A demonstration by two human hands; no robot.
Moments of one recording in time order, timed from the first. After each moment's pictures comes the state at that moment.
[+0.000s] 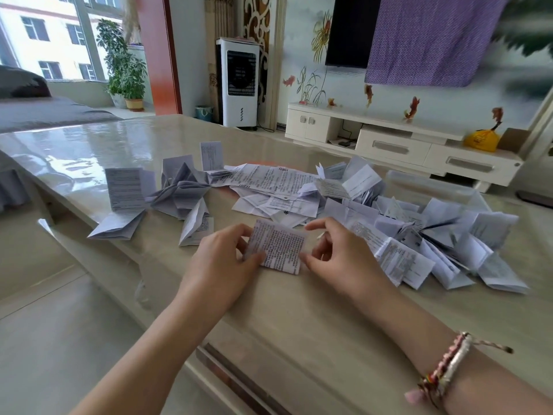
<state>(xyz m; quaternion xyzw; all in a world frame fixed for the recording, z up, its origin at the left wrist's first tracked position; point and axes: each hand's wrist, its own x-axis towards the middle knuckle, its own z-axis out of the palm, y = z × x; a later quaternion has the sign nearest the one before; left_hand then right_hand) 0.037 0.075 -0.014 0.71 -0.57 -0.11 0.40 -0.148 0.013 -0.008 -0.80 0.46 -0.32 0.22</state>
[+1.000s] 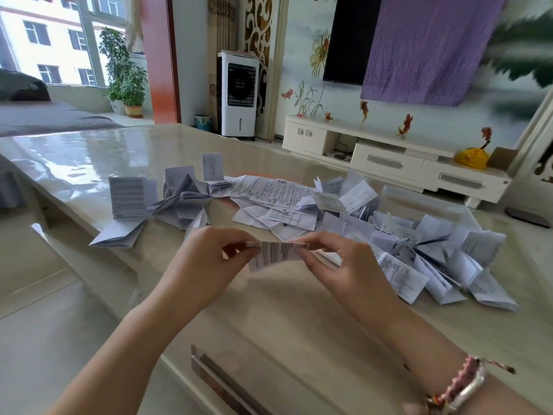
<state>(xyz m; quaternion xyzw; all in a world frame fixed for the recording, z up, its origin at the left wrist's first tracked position) 0.054 0.083 0.005 0.63 -0.64 -0.08 0.44 -0.153 0.030 0.009 -0.82 0.35 -0.40 0.21</state>
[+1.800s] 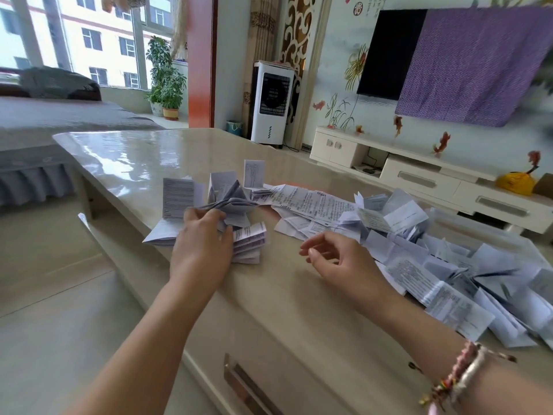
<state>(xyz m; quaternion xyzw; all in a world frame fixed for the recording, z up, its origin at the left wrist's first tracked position) 0.120 0.064 -0.005 0.80 -0.42 -0.03 0.42 -0.085 0.006 0.009 -0.81 0.38 -0.33 0.31</state>
